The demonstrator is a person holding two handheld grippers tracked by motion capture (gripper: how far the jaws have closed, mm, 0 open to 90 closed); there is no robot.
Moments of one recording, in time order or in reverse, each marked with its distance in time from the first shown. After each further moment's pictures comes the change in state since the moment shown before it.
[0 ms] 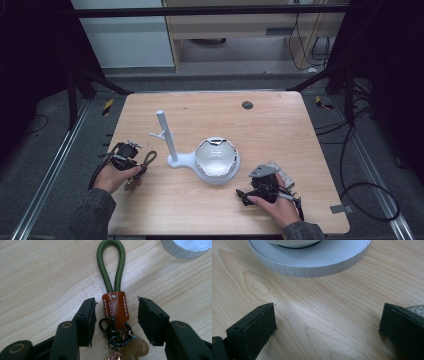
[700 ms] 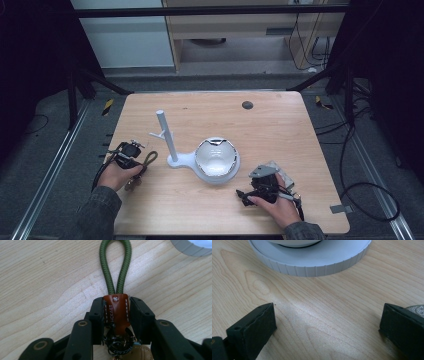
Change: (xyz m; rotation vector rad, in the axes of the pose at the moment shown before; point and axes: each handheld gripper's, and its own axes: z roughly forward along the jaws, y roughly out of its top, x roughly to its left) left arm 0.000 0.005 0.009 0.041 0.008 0.005; right arm 0.000 0.000 -0.001 0.004 0.000 -0.001
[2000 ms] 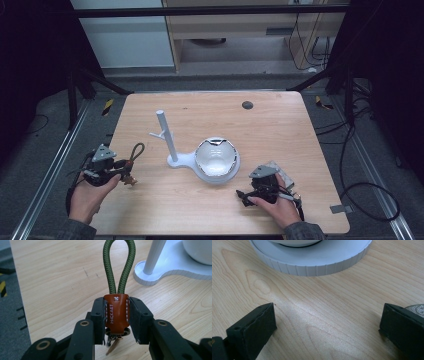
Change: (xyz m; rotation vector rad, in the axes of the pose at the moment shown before) left arm -0.012 -0.065 -0.088 -0.455 0.023 0.005; right arm 0.001 -0.001 0.000 -0.001 0.002 0.003
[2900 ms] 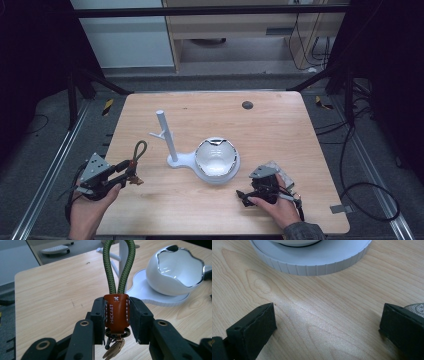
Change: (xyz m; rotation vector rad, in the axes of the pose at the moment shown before) left arm -0.040 -0.001 -0.036 -0.257 -0.037 0.015; right arm 0.000 0.000 -0.001 0.000 0.001 0.001
